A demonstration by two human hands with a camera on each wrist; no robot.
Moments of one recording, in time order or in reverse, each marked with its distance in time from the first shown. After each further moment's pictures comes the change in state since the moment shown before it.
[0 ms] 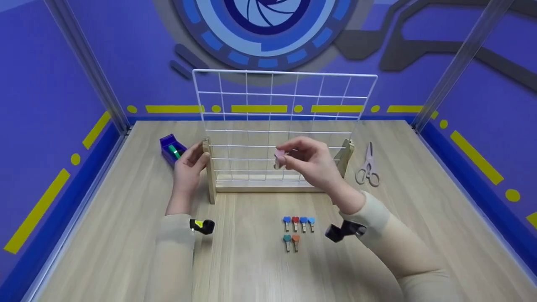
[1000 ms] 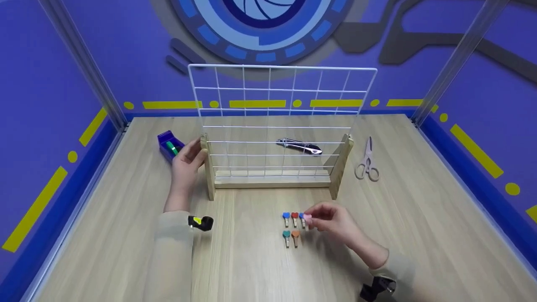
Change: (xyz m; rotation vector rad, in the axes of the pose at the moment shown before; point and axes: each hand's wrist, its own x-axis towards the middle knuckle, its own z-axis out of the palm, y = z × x) left_hand -0.002 0.000 -0.002 0.013 -0.027 -0.003; right_hand -0.141 0.079 -0.010 -0.163 -0.007 0.646
